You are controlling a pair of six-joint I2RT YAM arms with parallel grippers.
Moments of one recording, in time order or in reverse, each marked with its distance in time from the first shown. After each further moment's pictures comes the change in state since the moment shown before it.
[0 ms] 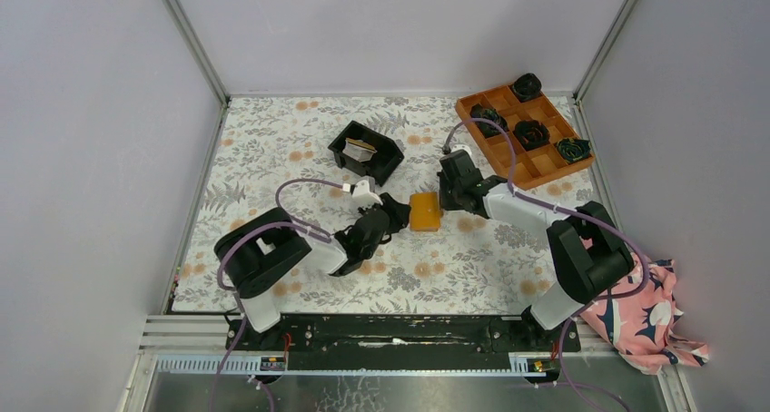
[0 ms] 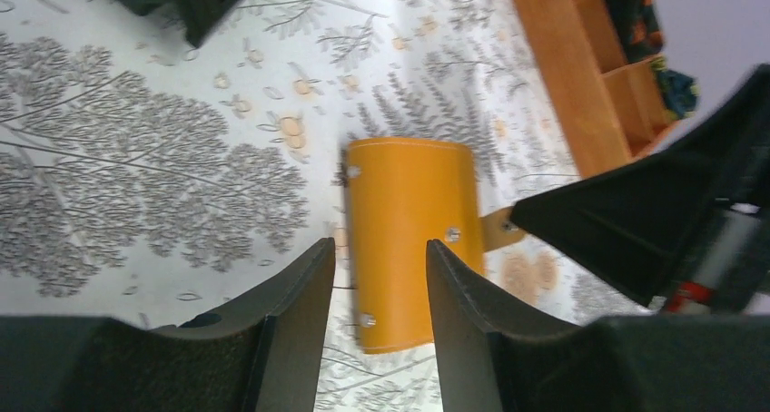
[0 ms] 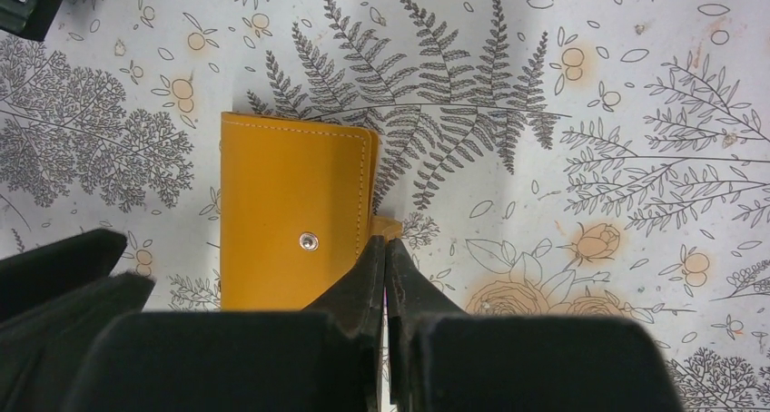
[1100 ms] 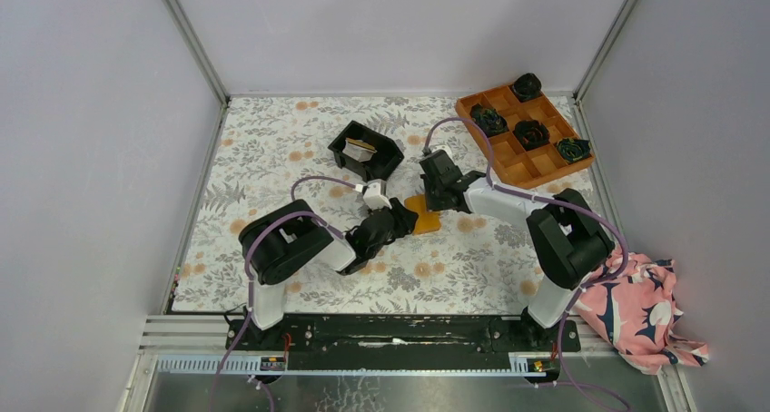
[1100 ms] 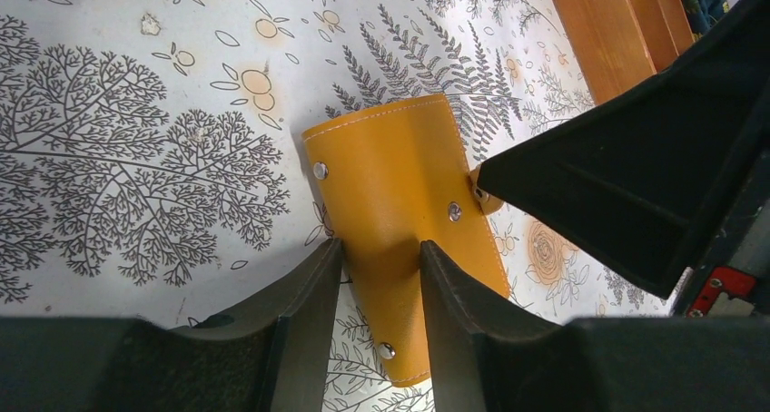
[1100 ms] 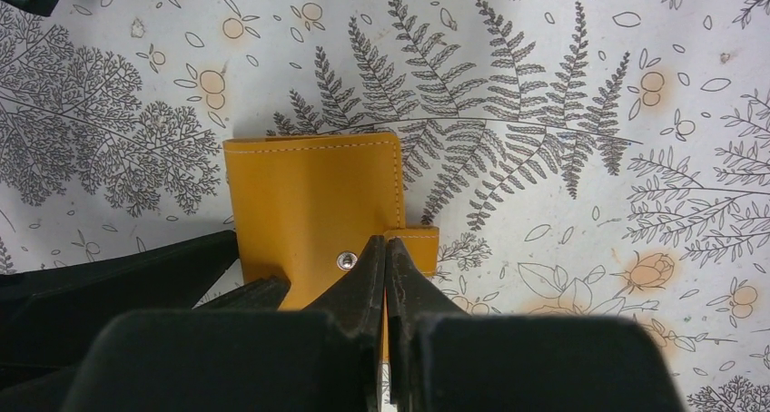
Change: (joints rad) left arm 0.025 0.178 0.033 0.114 0.148 0.054; right arm 0.080 0.127 0.118 -0.057 0.044 -0.017
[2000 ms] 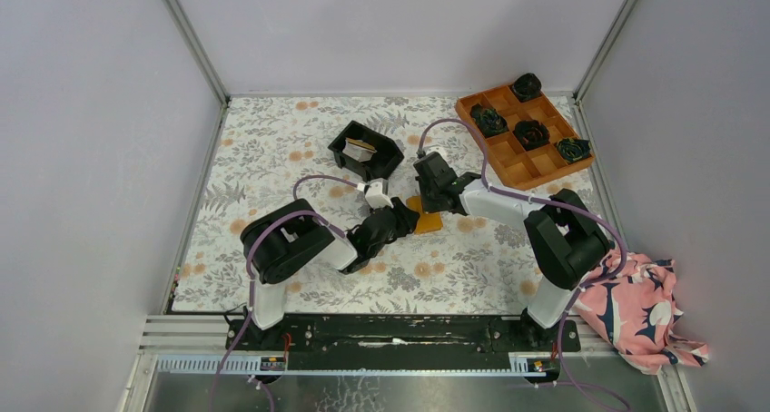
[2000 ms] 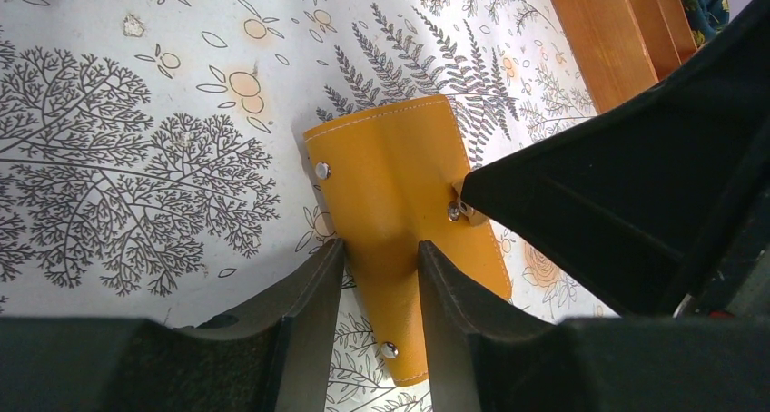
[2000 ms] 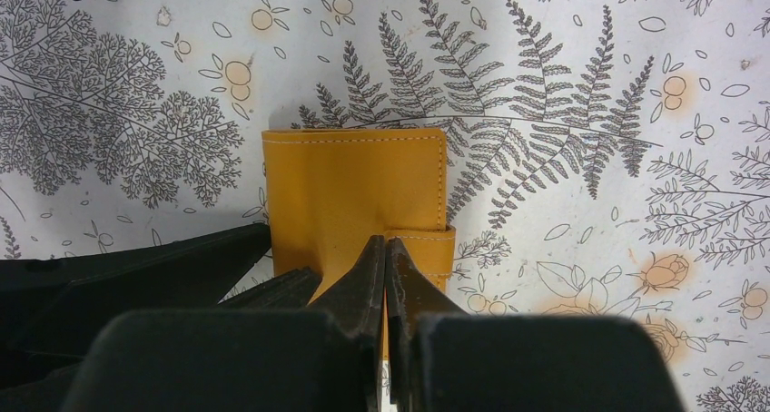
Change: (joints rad) left arm 0.000 0.013 0.019 -0.007 0.008 0.000; right arm 0.039 0.011 0.014 -0.006 0.027 -0.009
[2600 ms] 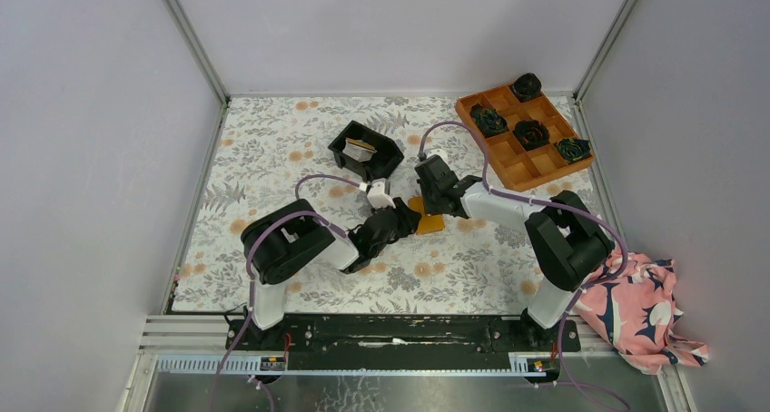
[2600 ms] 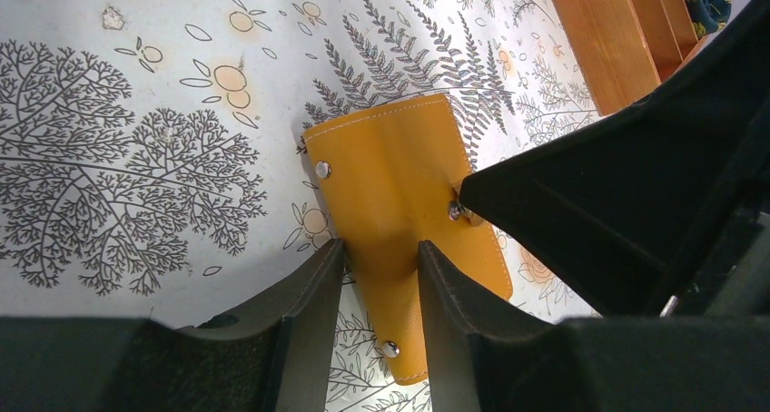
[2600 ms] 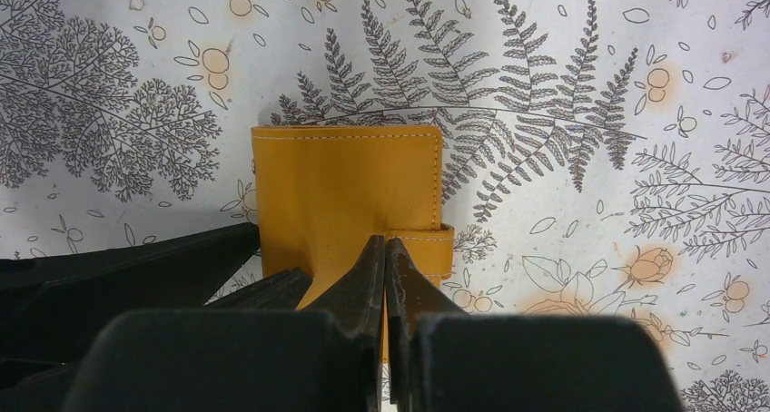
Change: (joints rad) left arm -0.008 0.000 0.014 -0.022 0.001 0.000; right arm 0.003 -0.011 -0.033 0.017 0.025 -0.021
